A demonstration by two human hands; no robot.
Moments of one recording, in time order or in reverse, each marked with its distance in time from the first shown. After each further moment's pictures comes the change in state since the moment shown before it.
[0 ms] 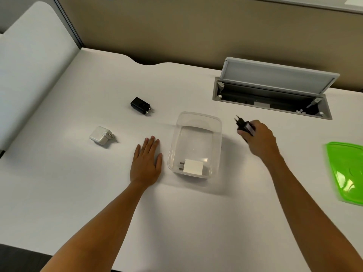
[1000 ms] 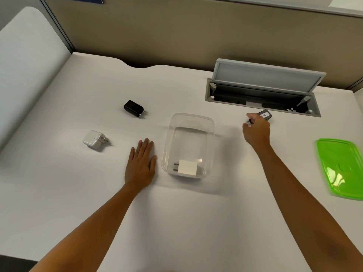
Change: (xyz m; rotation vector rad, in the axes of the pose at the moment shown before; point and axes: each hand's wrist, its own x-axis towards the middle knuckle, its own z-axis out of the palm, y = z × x) left_hand 0.000 0.000 -0.002 -0.012 -0.038 0.007; right_hand 0.037 0.017 0.008 0.184 0.219 0.041
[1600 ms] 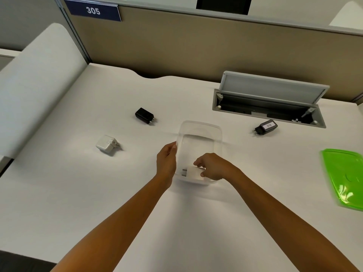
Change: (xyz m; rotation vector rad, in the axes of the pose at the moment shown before) left_hand 0.020 0.098 -0.037 -1.202 0.056 -0.590; right_hand -0.113 -0.077 0.052 -0.448 -0.944 -0.323
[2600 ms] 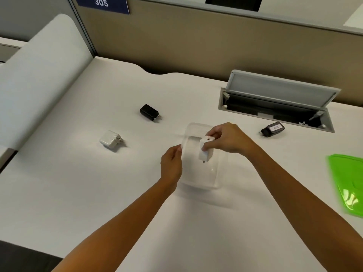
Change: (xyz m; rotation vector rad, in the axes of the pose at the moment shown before) left_hand -0.020 0.006 -0.001 0.077 0.016 -0.013; right_hand -0.002 -0.011 -0.078 0.275 0.282 0.050
